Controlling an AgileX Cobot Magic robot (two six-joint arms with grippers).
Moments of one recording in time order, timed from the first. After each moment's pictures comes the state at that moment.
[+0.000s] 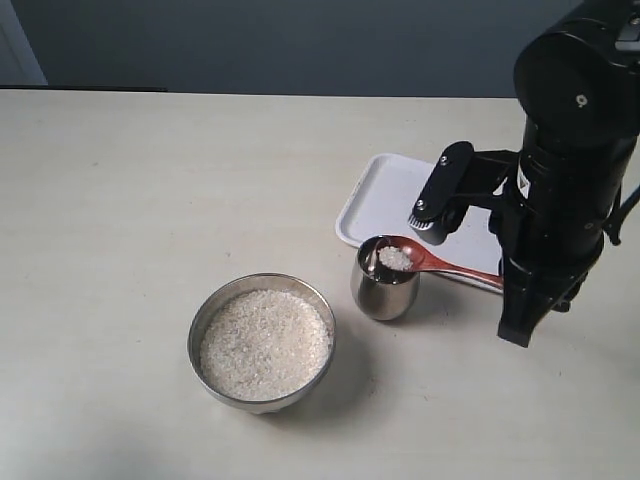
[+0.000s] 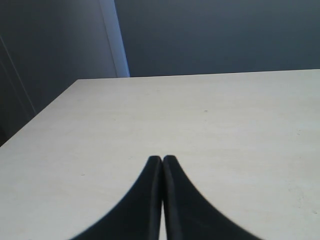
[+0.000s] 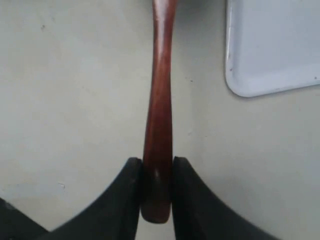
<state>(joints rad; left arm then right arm) 0.10 0.00 0.00 -0.23 0.26 0.33 0.74 1.54 -1.04 -0.22 1.22 -0.37</state>
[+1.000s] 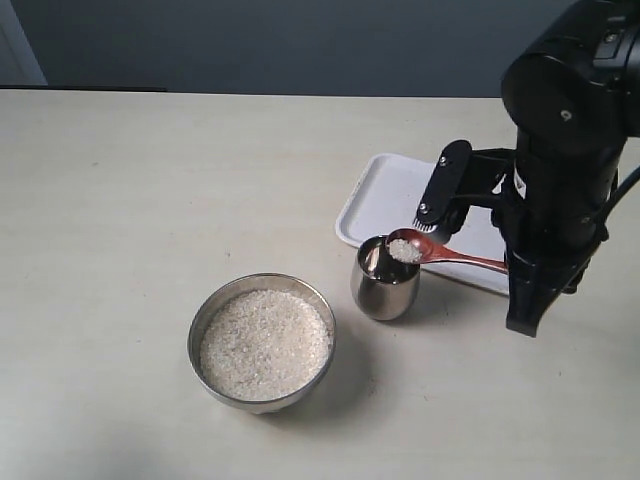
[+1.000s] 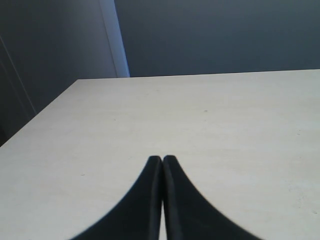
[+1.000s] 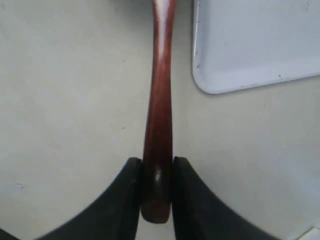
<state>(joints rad) 0.10 0.00 0.00 -0.23 0.26 0.33 0.75 1.57 -1.04 -0.33 1.20 -0.36</state>
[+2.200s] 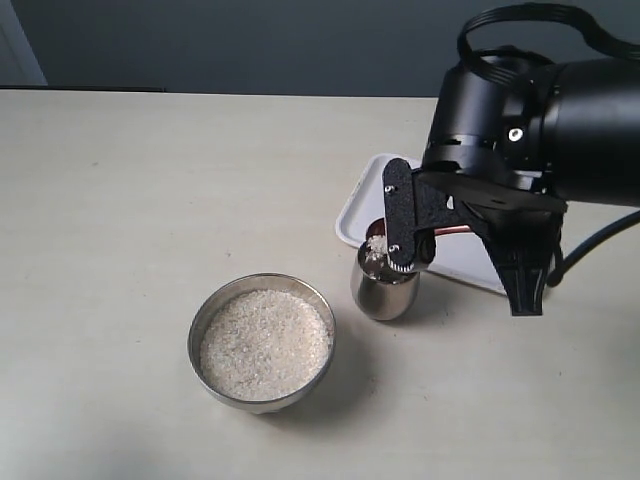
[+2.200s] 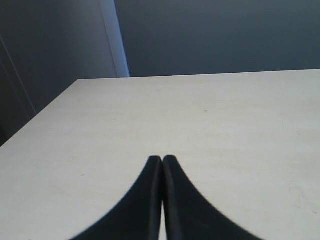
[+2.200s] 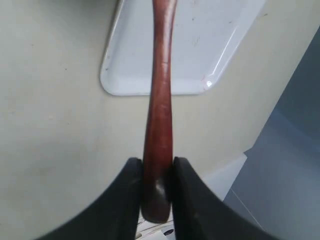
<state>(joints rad) 0.10 0.00 0.00 -0.23 0.26 0.33 0.98 1.60 -1.04 -0.73 1.22 -0.34</state>
